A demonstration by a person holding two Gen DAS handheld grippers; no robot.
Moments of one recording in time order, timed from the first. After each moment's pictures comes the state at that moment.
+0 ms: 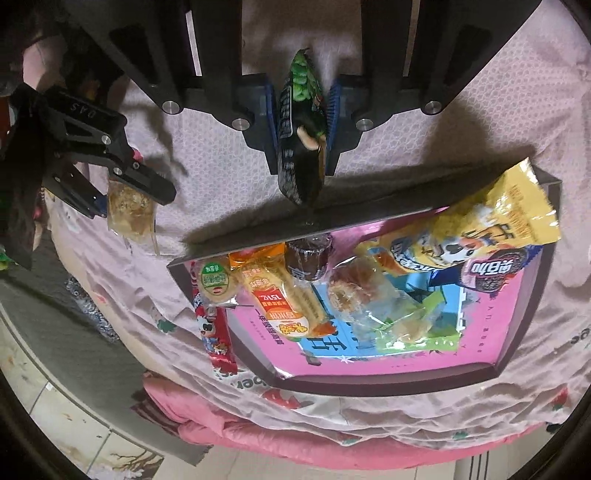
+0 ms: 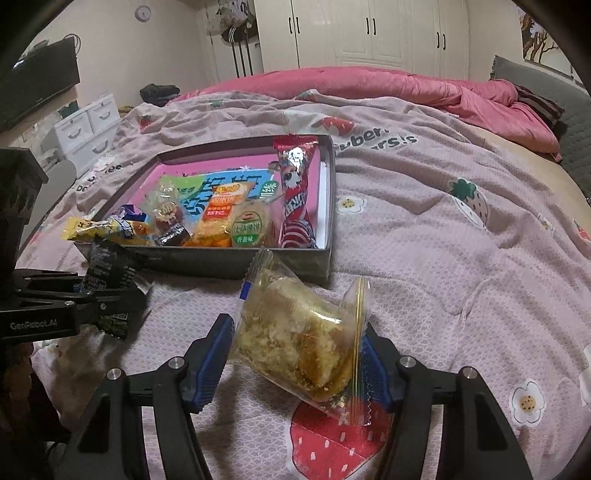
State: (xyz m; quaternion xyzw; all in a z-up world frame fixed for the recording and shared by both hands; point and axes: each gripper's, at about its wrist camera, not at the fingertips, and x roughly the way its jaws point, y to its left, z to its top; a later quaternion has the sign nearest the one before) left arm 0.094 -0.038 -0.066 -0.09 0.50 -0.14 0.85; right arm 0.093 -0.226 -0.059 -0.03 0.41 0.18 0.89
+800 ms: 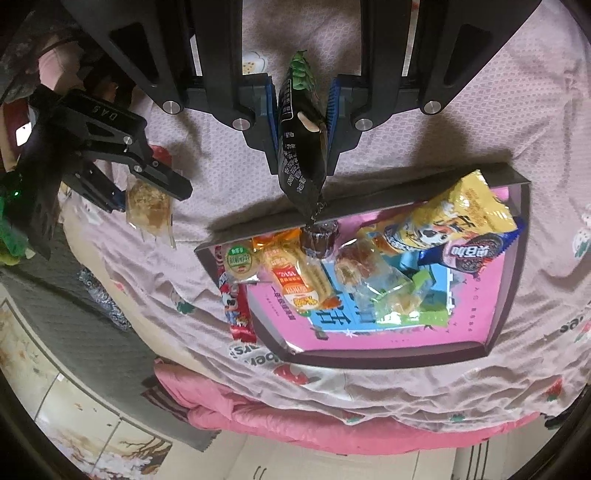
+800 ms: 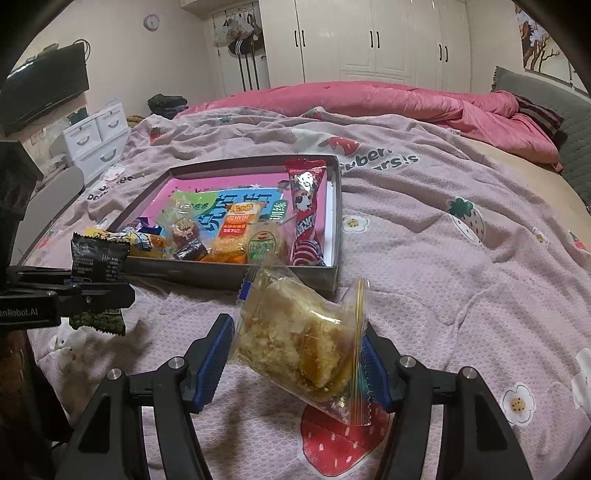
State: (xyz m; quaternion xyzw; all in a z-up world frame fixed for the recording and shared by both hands) left arm 0.075 -0.027 -0.035 -0.10 0.48 -0.15 0.86; right arm 0.080 -0.226 -0.042 -0.03 0.38 0.19 0.90
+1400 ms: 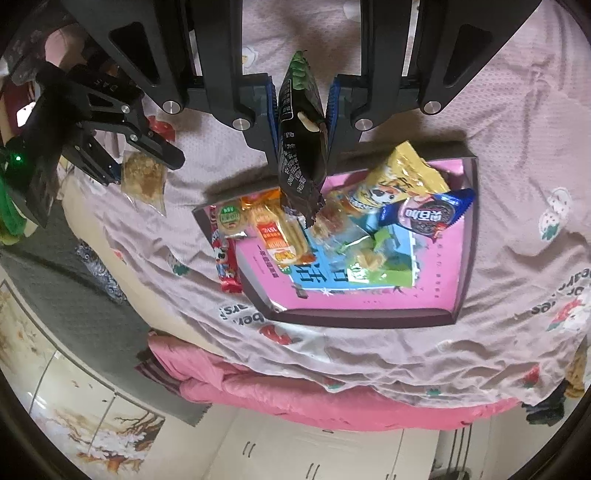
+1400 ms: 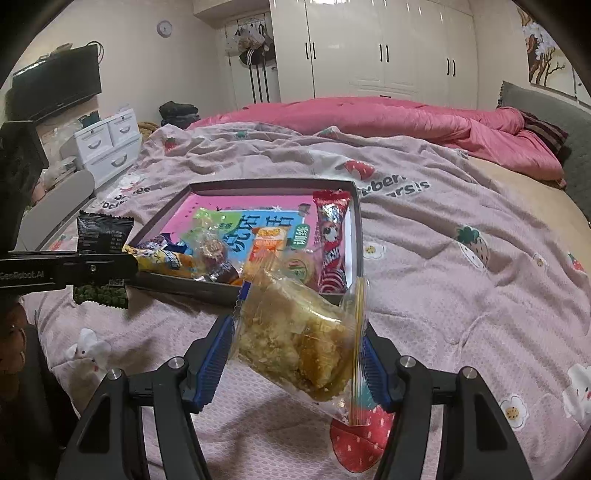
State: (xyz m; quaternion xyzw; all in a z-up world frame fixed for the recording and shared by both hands) left arm 0.071 -0.001 -0.002 -0.11 0.44 -0.12 0.88; right arm 0.069 -0.208 -0.015 -0.04 0.36 0.21 0.91
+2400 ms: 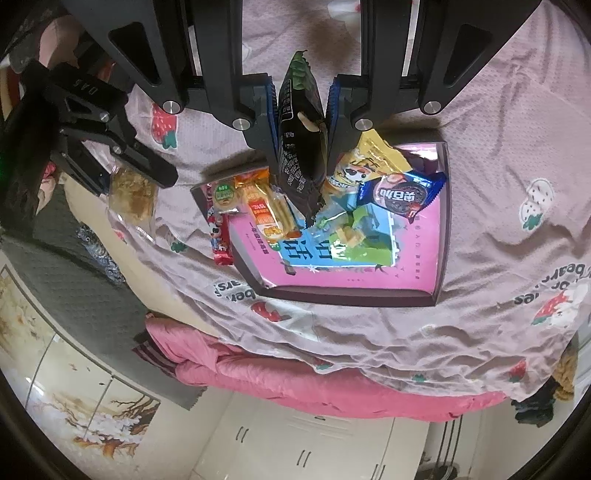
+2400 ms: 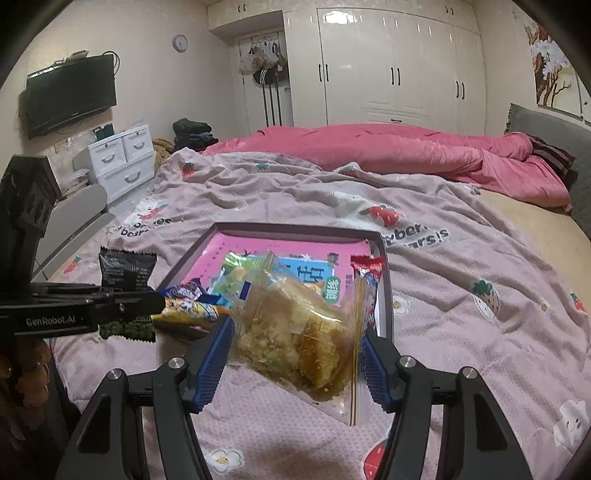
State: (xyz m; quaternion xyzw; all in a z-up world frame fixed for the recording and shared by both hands) left arm 0.068 0.023 0.017 -0.13 0.42 -0.12 0.89; right arm 0.075 -0.173 0.031 -0.03 0.32 0.23 0.92
